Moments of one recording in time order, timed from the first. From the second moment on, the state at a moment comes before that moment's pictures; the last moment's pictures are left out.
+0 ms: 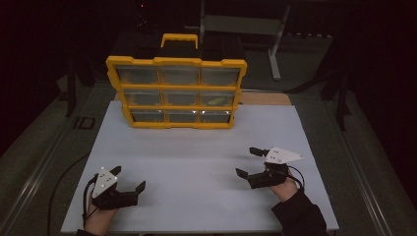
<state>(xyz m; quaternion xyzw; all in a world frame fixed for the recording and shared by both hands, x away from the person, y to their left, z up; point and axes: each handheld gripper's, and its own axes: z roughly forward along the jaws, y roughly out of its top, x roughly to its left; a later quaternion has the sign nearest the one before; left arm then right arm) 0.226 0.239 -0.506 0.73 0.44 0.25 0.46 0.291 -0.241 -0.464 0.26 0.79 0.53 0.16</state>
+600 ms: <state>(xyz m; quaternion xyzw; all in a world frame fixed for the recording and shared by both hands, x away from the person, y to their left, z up) 0.226 0.238 -0.506 0.73 0.43 0.25 0.46 0.264 -0.274 -0.485 0.28 0.78 0.54 0.17</state>
